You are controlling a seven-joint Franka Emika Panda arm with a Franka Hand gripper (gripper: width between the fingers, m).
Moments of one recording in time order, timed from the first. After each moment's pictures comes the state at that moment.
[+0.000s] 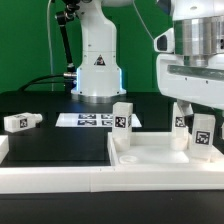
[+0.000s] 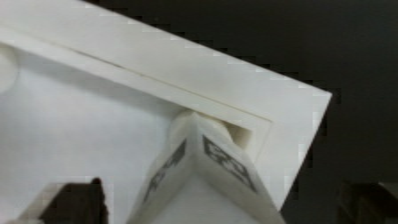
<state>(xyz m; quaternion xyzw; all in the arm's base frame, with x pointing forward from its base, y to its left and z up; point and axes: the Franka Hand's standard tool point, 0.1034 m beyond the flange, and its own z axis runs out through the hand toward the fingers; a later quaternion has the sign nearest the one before) 0.631 0.123 0.075 -0.84 0.54 0.02 0.05</state>
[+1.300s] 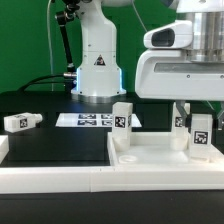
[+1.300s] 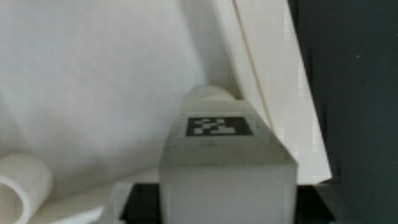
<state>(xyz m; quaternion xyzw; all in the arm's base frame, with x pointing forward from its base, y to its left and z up) 0.631 0.116 0.081 -0.98 0.18 0.01 0.02</state>
